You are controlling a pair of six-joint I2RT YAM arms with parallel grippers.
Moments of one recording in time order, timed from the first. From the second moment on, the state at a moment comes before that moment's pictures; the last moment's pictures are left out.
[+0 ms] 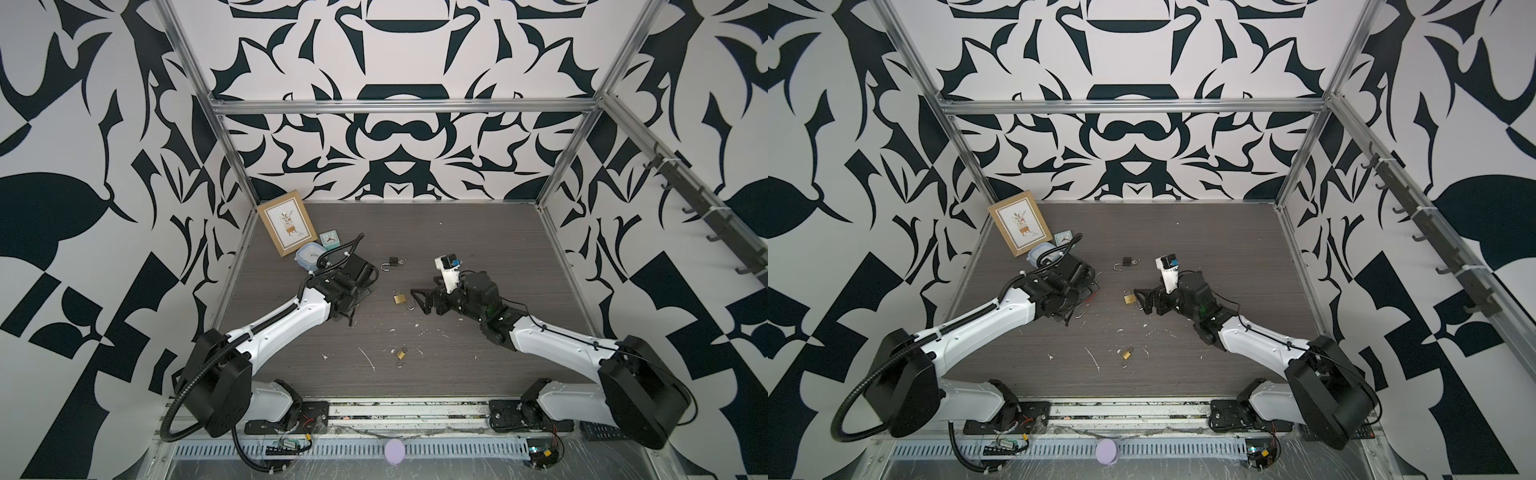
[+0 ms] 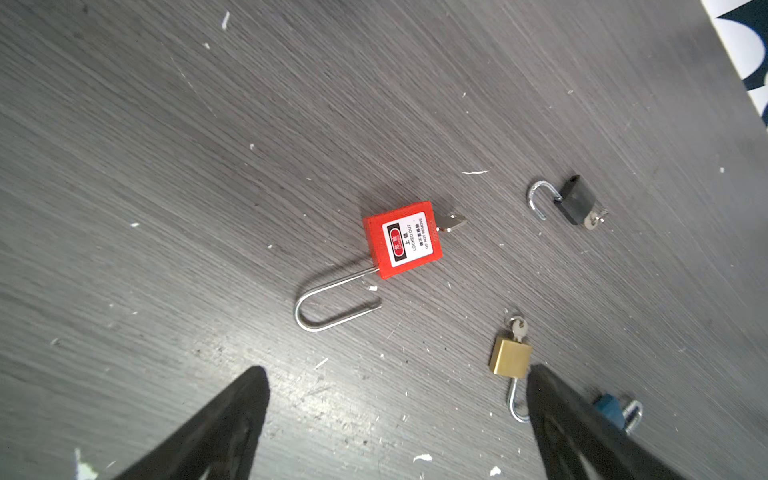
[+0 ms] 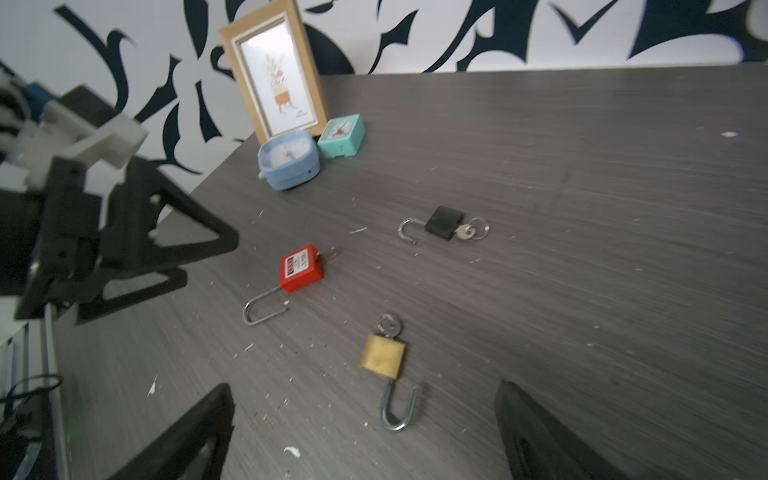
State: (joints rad) left arm -0.67 1.39 0.94 -0.64 -0.28 -1.27; right arm 0.66 1.29 0.54 0.35 -0.21 0.28
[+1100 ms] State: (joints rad) left arm -0.67 1.79 1.14 -0.46 -0.23 -1.41; right arm 0.76 1.33 0.51 0.36 -0.13 0.15
